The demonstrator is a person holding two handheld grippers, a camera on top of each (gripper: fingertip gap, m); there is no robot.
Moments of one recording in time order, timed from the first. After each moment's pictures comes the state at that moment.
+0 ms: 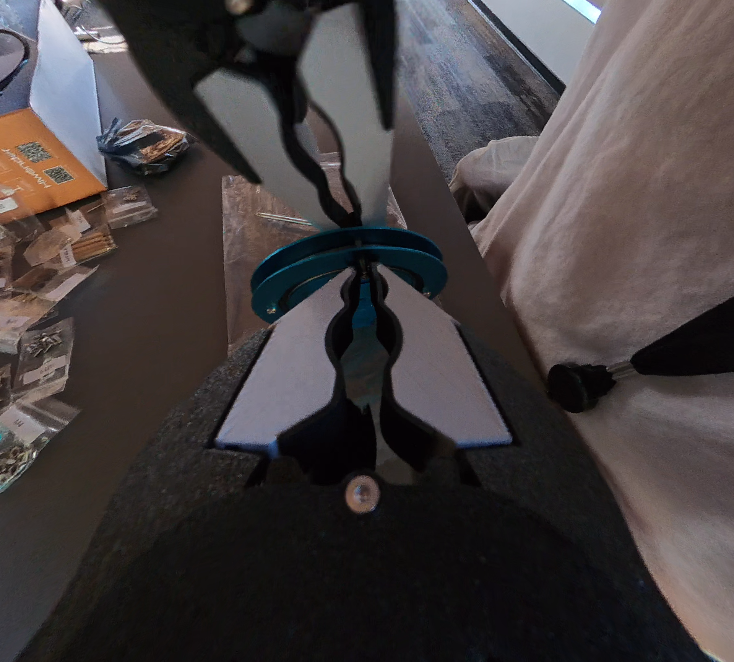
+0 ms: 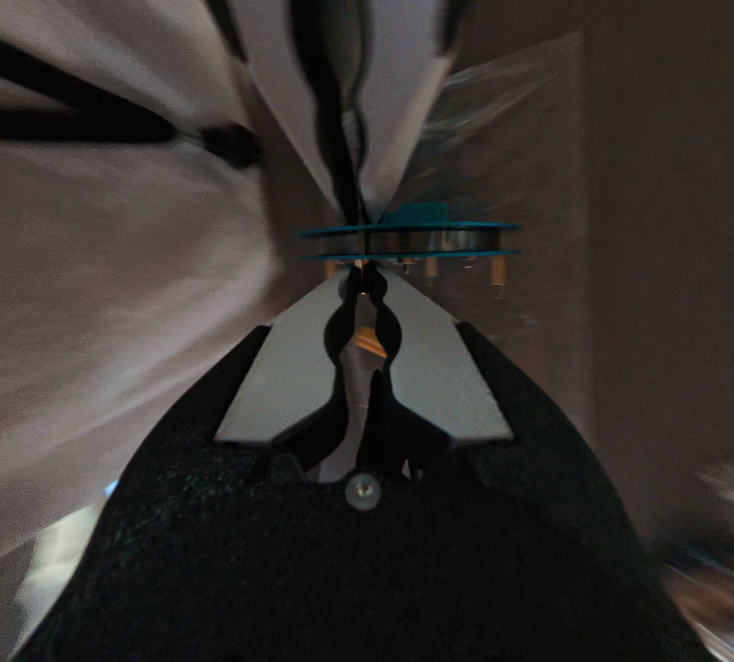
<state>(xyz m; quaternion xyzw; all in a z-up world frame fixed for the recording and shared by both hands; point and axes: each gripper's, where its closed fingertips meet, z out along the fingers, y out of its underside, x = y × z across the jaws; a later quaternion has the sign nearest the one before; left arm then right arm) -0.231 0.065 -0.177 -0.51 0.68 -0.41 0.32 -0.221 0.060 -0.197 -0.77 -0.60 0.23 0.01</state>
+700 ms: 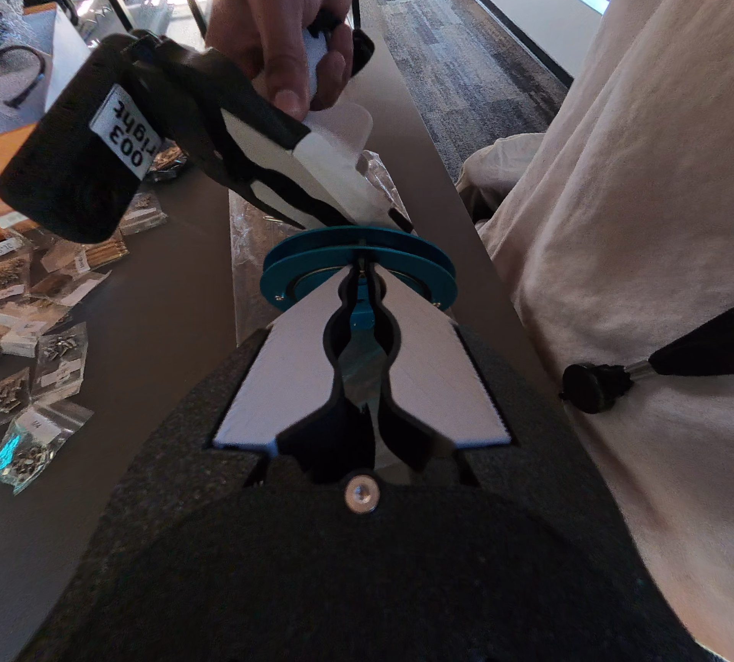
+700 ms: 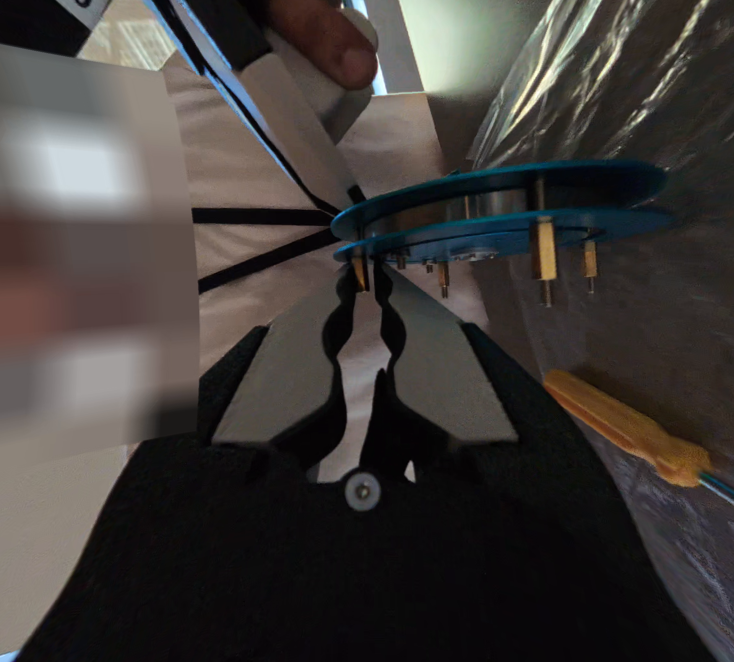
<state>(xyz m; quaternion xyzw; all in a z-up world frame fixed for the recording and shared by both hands) -0.230 0.066 -0.177 -0.50 0.69 -0.40 0.33 -0.231 0.043 -0.179 -0.74 -0.24 0.58 -0.24</state>
